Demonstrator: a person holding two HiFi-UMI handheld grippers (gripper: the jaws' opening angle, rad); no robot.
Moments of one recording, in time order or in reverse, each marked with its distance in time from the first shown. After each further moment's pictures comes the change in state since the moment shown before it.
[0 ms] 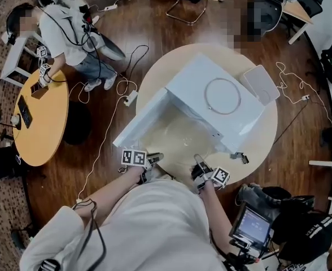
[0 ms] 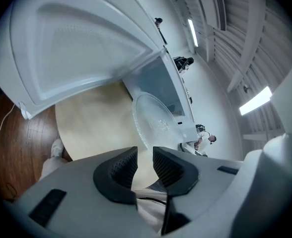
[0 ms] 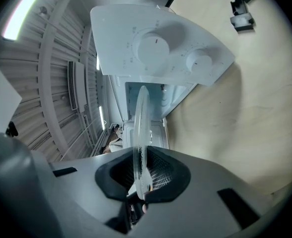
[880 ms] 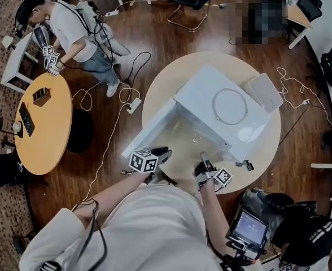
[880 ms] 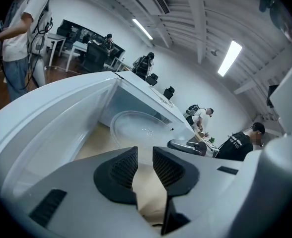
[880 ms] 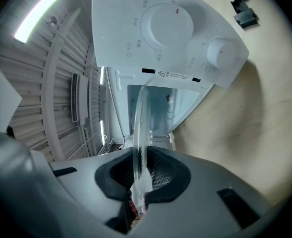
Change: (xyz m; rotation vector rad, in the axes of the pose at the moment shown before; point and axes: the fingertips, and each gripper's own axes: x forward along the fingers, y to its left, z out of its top) left arm -0.019 -0.049 0.083 0.522 -0.070 0.040; right arm 0.051 0.020 0.032 0.015 -0.204 0.018
